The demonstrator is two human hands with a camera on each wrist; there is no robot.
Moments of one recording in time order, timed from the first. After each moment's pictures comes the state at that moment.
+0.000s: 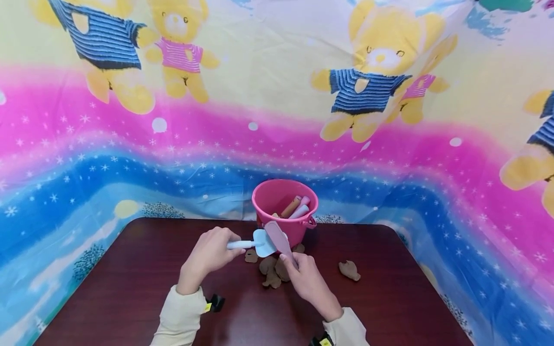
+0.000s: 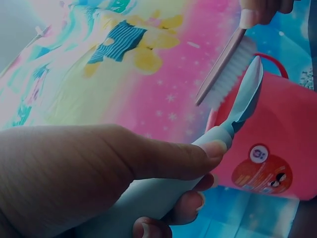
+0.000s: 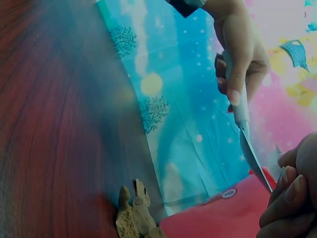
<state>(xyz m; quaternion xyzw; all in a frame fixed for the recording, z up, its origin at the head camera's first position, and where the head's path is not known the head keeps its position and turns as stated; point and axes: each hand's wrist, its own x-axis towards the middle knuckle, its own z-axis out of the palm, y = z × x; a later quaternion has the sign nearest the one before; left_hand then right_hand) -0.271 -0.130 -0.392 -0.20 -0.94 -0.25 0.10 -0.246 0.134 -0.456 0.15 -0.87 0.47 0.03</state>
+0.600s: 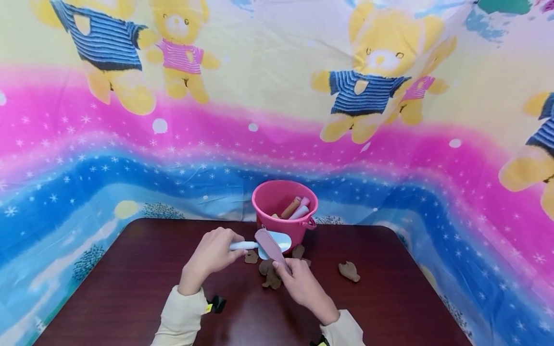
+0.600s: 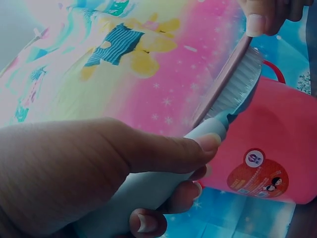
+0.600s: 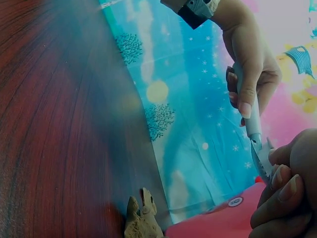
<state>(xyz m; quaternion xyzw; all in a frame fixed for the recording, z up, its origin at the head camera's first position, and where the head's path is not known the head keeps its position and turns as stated) -0.272 -0.126 -0.393 -0.23 -0.94 -0.24 0.13 -0.244 0.126 -0.457 0.18 -0.88 0.44 -0.01</state>
